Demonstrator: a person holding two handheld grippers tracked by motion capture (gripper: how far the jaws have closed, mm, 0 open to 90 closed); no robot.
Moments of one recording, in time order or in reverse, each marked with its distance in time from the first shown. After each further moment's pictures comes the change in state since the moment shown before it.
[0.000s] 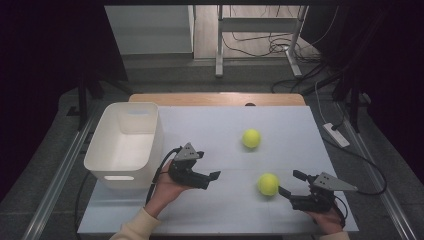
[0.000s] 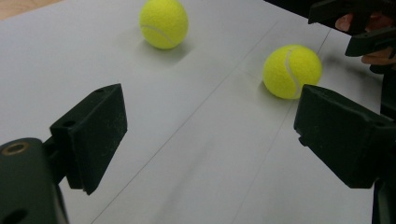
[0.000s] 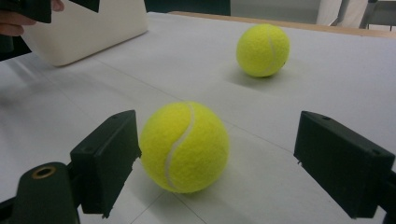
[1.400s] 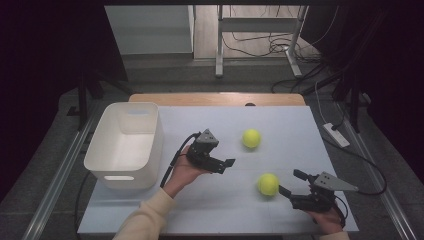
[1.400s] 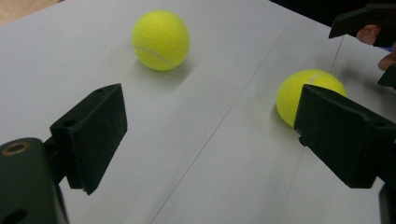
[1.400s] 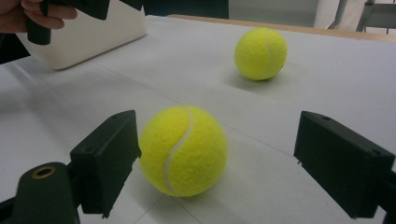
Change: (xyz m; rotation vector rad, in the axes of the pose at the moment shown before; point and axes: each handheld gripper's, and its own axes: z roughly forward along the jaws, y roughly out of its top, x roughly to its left) left arm 0.011 0.041 0.044 0.054 -0.020 0.020; right arm 0.000 0.001 0.000 -0.009 -0.005 0.005
